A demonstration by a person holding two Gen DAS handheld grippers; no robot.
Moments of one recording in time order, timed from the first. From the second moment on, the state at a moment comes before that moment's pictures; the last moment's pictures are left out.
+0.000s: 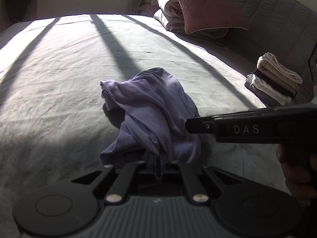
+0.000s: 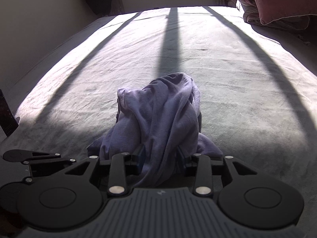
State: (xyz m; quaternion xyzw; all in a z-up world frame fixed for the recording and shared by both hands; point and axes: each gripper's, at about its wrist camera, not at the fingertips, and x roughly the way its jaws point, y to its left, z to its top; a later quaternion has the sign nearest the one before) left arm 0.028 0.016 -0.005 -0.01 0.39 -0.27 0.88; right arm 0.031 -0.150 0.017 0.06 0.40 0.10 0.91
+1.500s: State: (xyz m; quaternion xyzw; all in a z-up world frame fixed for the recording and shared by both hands) left arm 0.083 0.022 -0.005 -0.05 0.39 -0.18 0.90; right arm 0.030 -0.222 0.018 0.05 0.36 -0.01 0.93
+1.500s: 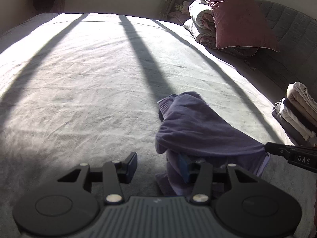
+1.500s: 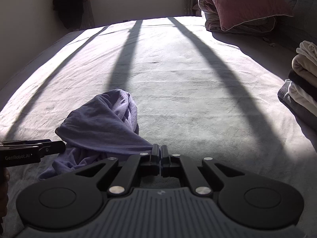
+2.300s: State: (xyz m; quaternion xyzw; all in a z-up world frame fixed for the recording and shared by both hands) left arm 0.099 -0.011 -0.019 -0.06 0.38 -0.20 0.90; right arm 0.030 -0.239 -0.011 0.17 0.44 0.05 0.88
